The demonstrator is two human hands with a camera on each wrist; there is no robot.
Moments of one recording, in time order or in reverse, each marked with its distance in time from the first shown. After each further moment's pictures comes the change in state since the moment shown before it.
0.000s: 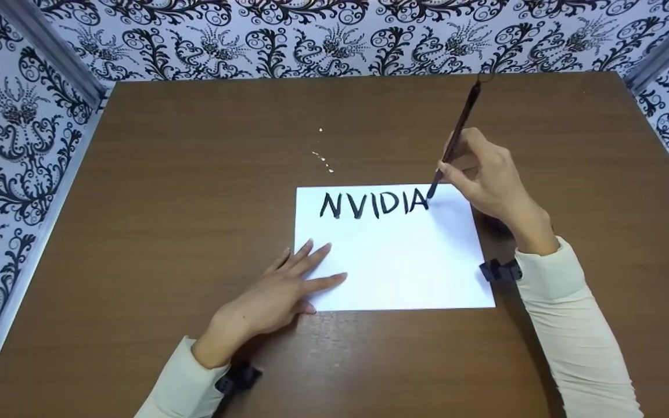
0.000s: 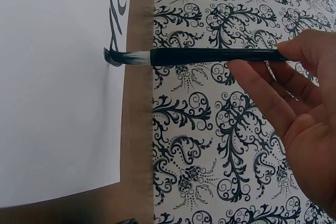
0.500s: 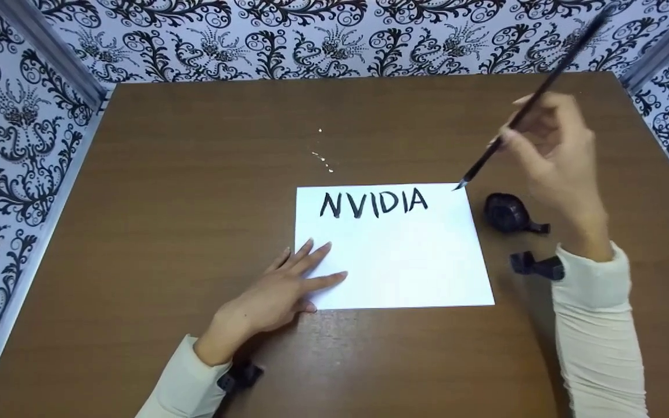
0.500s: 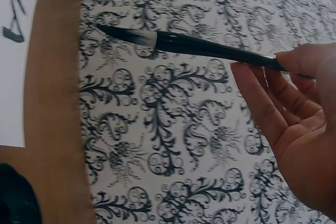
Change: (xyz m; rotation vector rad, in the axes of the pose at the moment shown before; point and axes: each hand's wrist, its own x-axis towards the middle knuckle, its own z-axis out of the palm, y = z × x) left_hand 0.001 0.001 0.000 0.001 -0.008 -0.009; right_hand -0.002 -0.028 -0.056 0.397 0.330 0.180
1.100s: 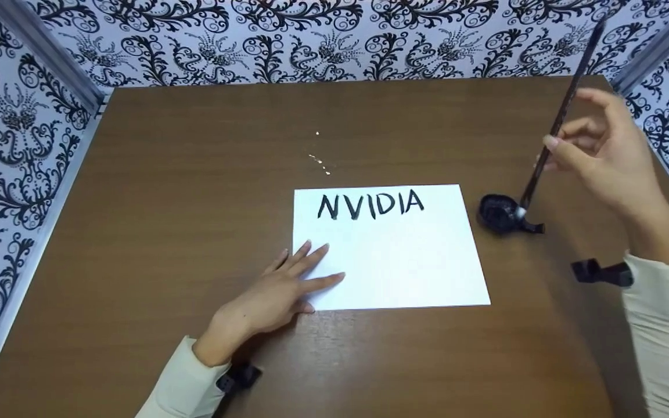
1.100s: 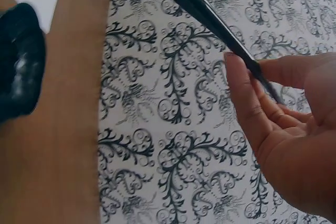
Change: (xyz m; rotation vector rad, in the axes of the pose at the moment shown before) left_hand -0.001 0.001 -0.001 -0.009 -0.003 -0.002; right_hand -0.002 -0.001 -0.071 -0.120 -0.097 0.387
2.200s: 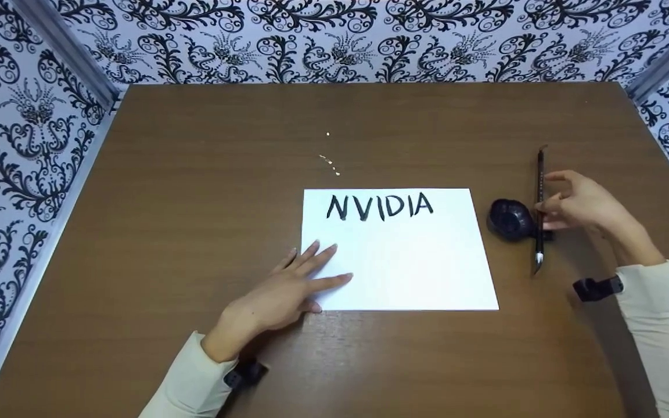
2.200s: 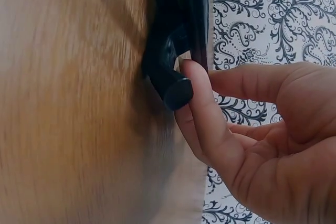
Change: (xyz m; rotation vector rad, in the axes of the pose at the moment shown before) left_hand -0.001 0.001 0.000 -0.002 -0.003 -0.017; right_hand 0.006 0.099 -0.011 -0.231 -0.399 0.535
